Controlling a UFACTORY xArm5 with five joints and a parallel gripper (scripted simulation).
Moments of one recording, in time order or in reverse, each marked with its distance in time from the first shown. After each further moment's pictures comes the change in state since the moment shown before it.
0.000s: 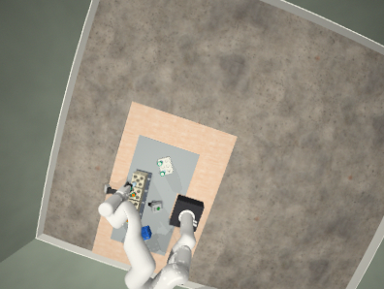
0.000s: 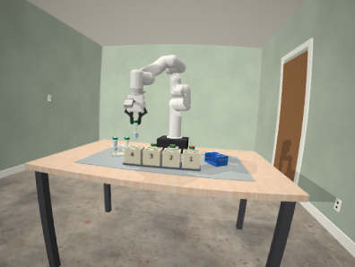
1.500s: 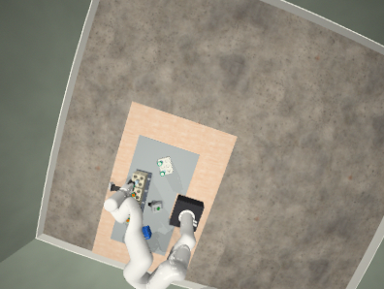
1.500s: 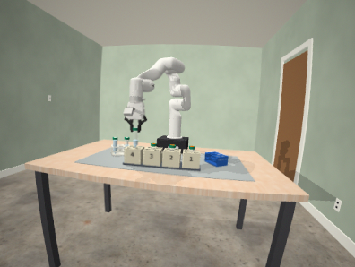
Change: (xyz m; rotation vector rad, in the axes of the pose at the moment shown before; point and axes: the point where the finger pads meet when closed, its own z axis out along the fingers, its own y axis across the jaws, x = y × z) arm -0.001 0.000 0.043 0.001 -0.002 0.000
